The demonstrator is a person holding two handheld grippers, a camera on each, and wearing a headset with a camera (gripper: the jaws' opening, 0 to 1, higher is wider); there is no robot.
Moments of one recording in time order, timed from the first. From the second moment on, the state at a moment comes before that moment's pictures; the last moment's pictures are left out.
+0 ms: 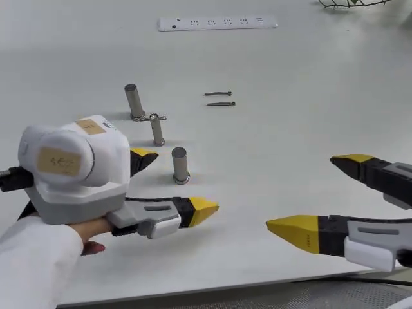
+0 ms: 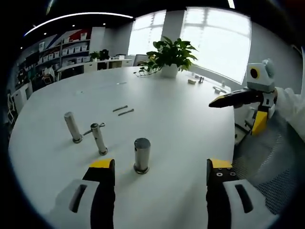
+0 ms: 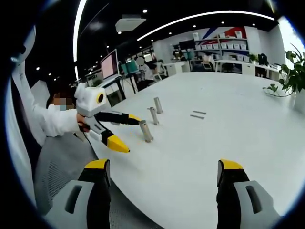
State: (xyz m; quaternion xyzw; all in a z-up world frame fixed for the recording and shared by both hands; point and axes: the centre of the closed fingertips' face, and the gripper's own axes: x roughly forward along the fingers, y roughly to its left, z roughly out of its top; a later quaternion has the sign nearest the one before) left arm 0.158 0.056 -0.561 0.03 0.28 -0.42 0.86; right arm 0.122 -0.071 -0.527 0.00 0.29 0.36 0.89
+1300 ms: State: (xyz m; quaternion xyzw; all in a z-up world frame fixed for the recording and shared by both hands) left arm 0.136 0.092 -0.536 0.00 0.28 -0.40 0.87; right arm 0.216 -0.056 -0.520 -0.27 0.31 0.53 0.74
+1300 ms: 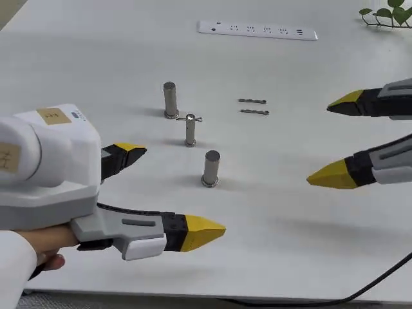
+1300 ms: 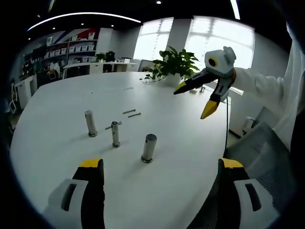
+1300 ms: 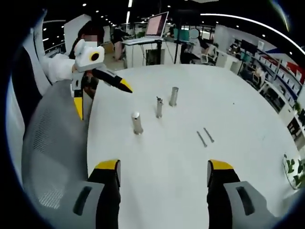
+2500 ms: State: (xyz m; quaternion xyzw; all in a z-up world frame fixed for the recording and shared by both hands) left arm 0.137 0.097 -0.514 -0.04 0.27 -0.39 0.88; right arm 0.321 -0.014 -0.599 -0.41 0.40 0.54 0.61
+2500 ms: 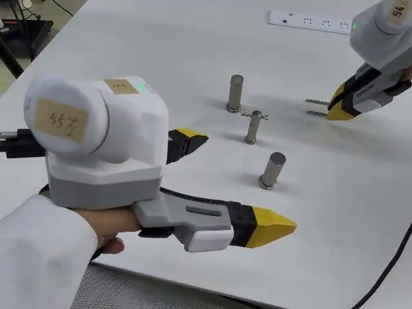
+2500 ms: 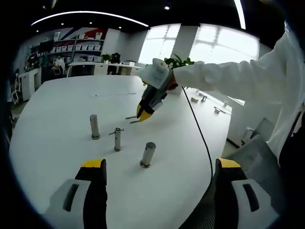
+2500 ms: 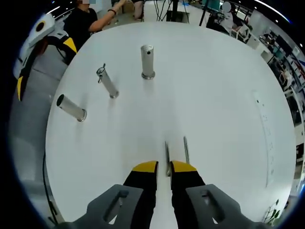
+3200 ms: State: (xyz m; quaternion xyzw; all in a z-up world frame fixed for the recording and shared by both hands) left arm 0.138 0.107 -0.515 -0.04 0.27 -0.37 0.89; right arm 0.332 -0.021 -0.614 -0.44 0.43 0.52 0.60
